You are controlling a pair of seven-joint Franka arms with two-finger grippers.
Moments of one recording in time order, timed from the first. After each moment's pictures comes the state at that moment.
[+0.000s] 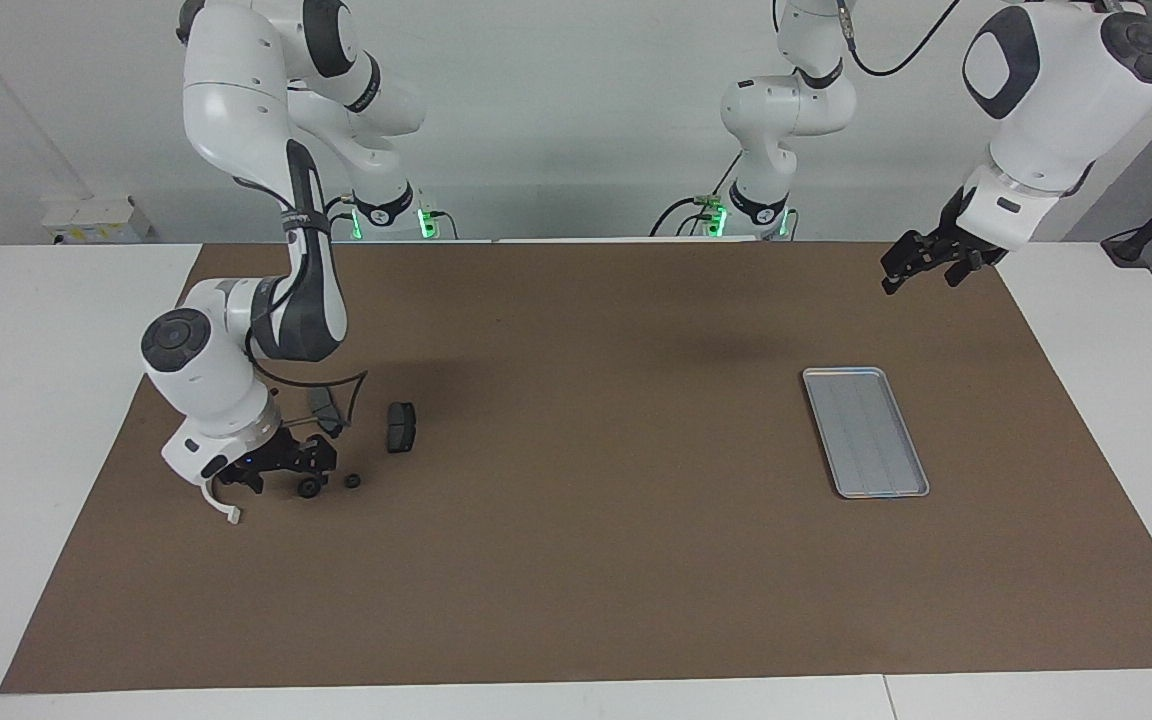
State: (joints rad) left arm -0.03 -0.03 0.02 -1.72 -0.04 1.60 -0.10; right arm -0.06 0.47 0.01 -1.73 -0.01 2.24 -0.16
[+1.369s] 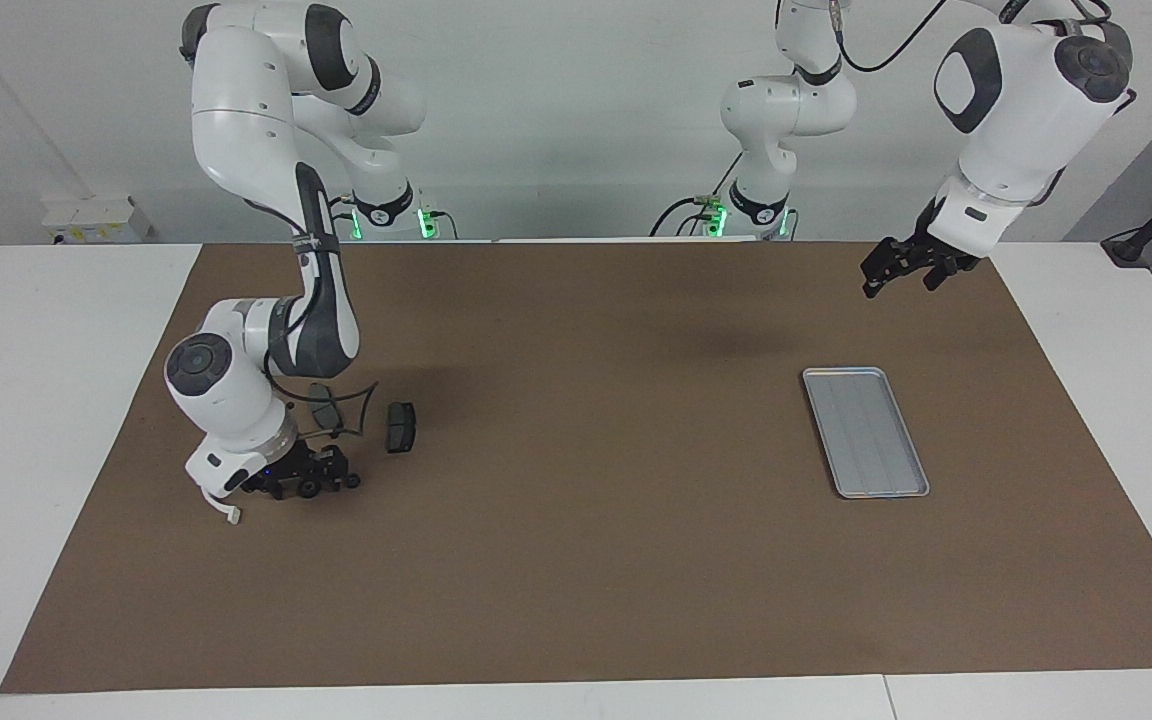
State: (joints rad) left arm -0.03 -0.10 0.01 -1.86 -0.04 1.67 -0.10; right arm -0.05 0.52 0.01 -1.74 -0.01 2.26 -0.16
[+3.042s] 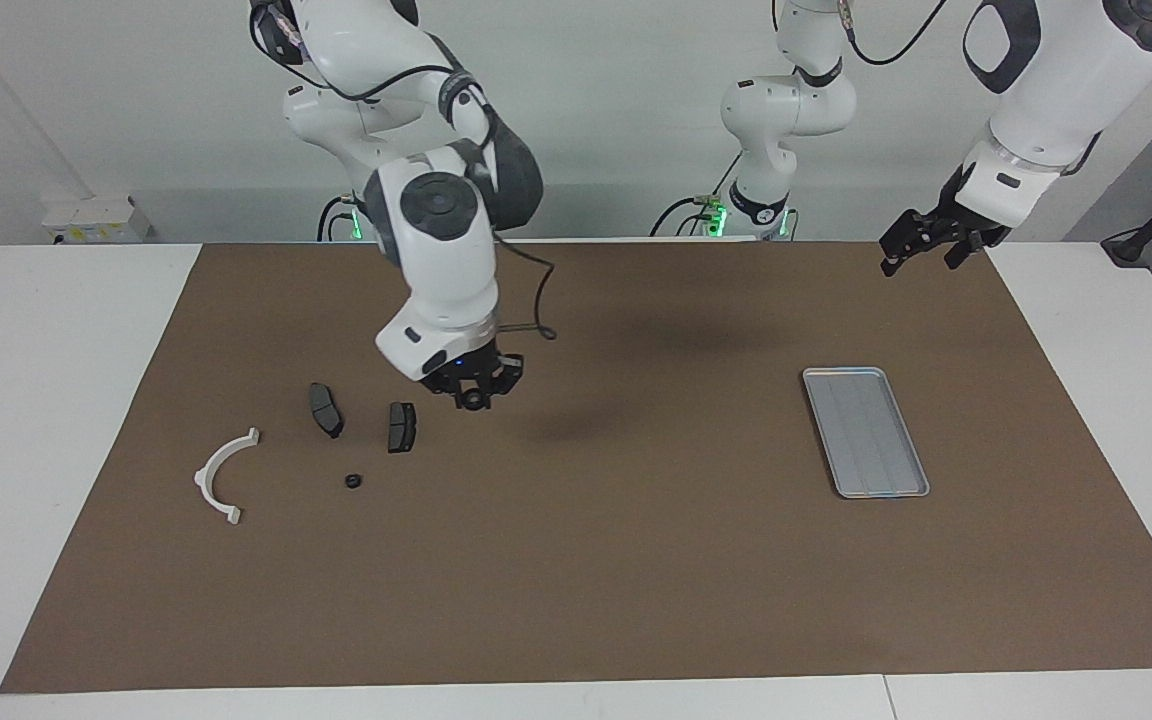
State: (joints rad) left arm -0.03 -0.06 0.01 -1.69 -0.04 1.54 -0.10; right arm 0.44 0.39 0.03 -1.44 -0.04 1.80 0.54
